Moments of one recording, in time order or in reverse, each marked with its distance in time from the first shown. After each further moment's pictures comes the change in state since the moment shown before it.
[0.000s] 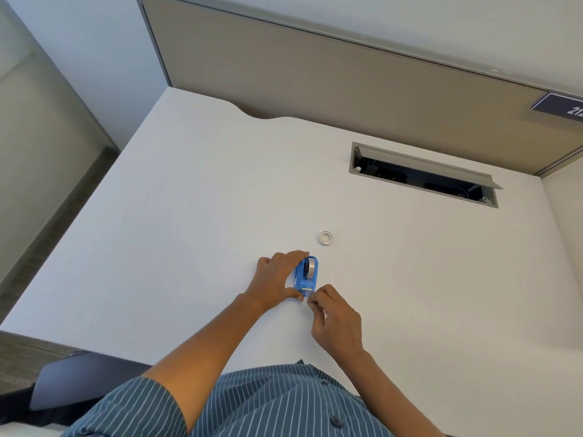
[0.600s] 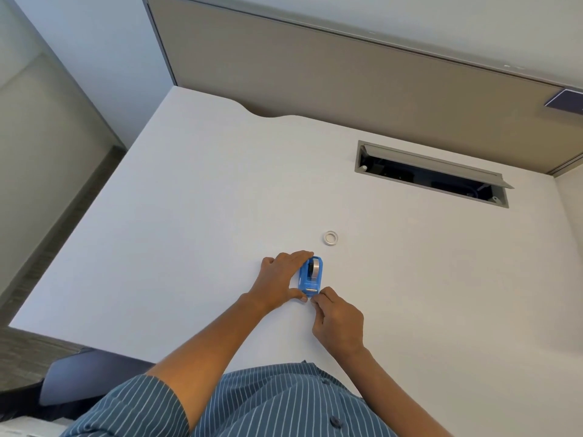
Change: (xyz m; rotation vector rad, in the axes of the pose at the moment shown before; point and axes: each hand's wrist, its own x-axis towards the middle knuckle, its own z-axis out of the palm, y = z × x) left_hand 0.000 -0.001 0.000 0.004 -0.015 -0.007; right_hand 0.008 0.009 0.016 -0.123 0.045 -0.097
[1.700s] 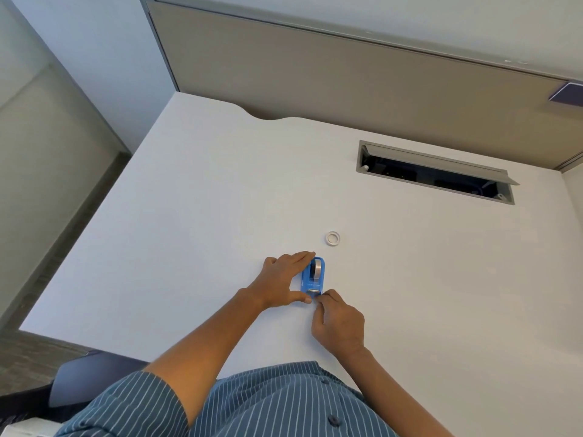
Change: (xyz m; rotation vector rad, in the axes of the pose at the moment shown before) left_hand 0.004 -0.005 -0.011 0.105 -0.144 0.060; right_hand -0.003 0.004 0.014 0.040 0.025 0.064
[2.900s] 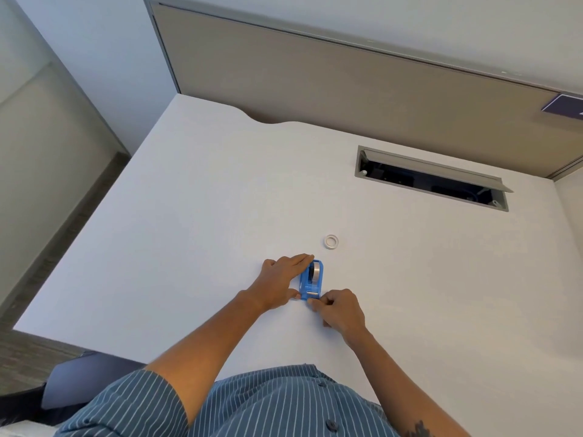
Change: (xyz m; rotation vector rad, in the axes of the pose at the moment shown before) left_hand 0.002 0.002 0.002 0.047 0.030 -0.009; right_hand 0.040 0.014 -0.010 0.346 -0.484 0.624
